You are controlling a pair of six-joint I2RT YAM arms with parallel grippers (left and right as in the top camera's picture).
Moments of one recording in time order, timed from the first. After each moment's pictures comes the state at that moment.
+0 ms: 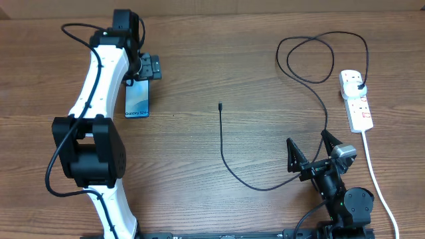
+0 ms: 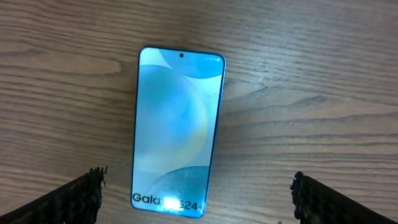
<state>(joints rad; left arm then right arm) -0.04 2.10 1.83 -1.04 -0.10 -0.21 0.05 0.01 0.02 -0.01 -0.24 0.20</state>
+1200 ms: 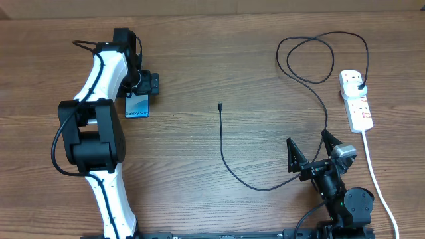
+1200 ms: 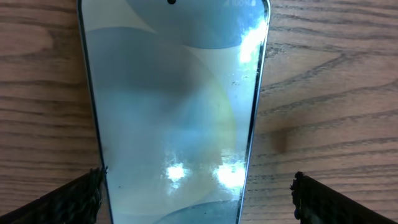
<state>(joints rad) 0.01 2.25 1.79 -1.01 -0.02 -0.08 0.05 0.01 0.02 -0.02 -0.24 0.20</state>
